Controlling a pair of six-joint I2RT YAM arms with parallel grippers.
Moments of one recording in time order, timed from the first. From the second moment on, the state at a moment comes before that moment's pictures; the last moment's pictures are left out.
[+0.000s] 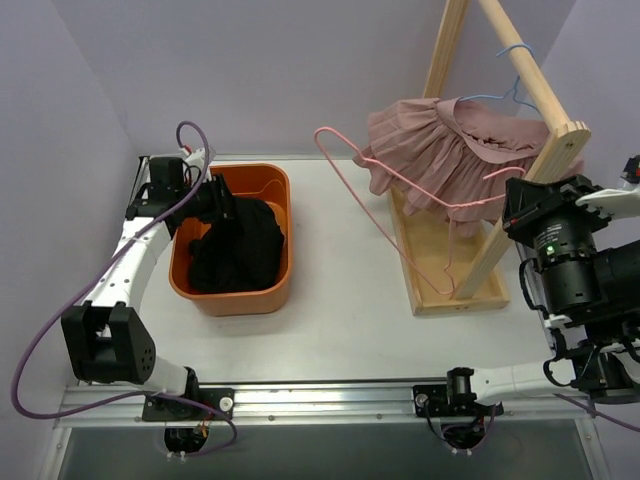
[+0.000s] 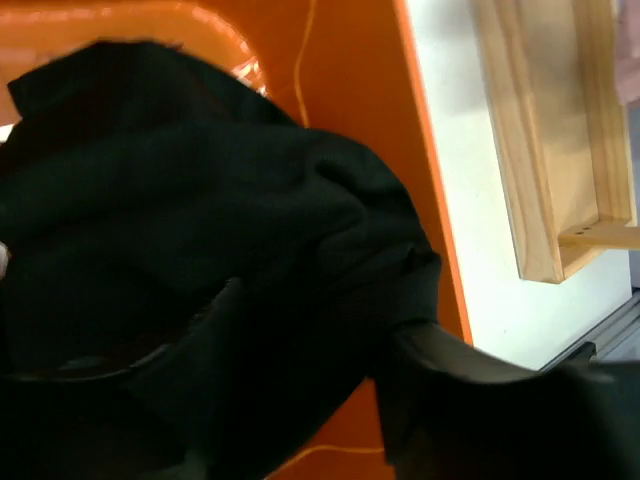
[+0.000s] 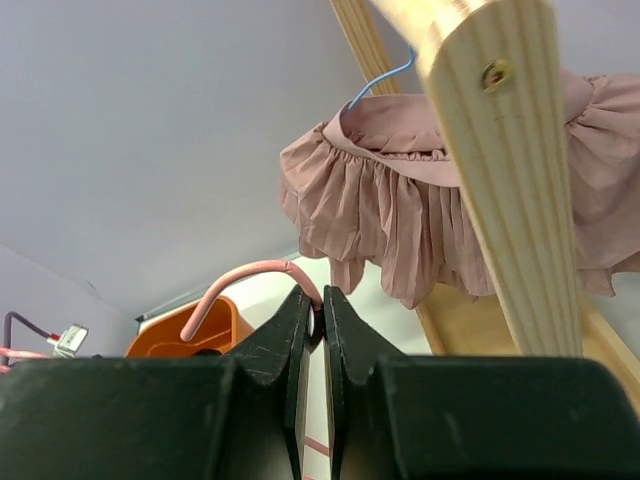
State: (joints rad) left arm -0.06 1.48 1.30 -0.51 0.53 -0.29; right arm 1.47 0.91 1.68 -0.22 1.57 -0.06
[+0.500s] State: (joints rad) left arm -0.17 0.84 1.06 -0.03 0.54 -0.44; right arm 1.49 1.06 1.75 -0.66 1.49 0.33
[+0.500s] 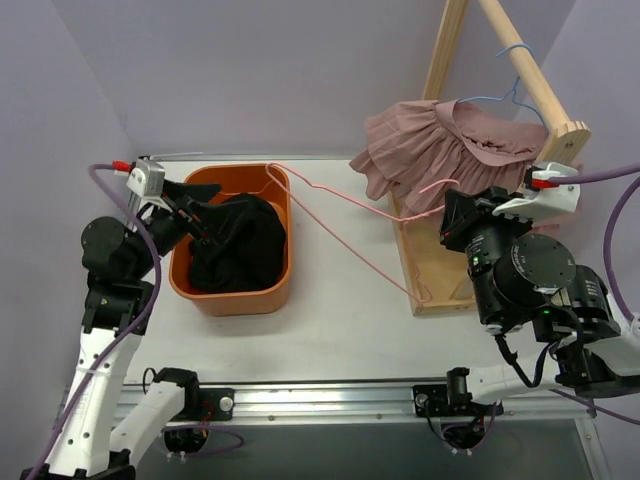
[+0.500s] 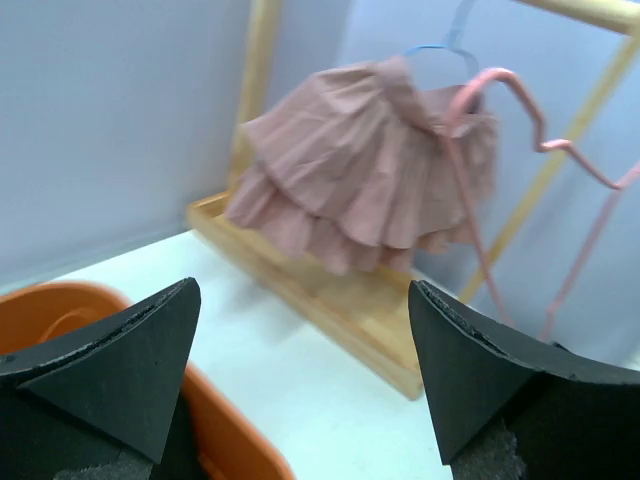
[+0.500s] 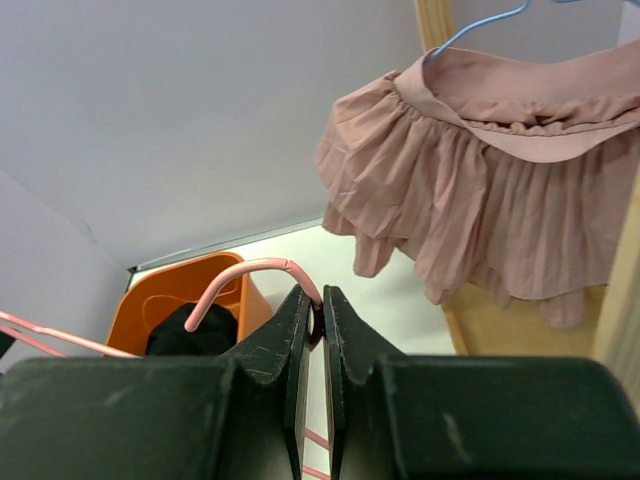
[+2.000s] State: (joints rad) left arm -1.02 0.97 1.18 -0.09 0.21 -0.19; right arm 1.49 1.18 1.75 -0.20 1.55 0.19
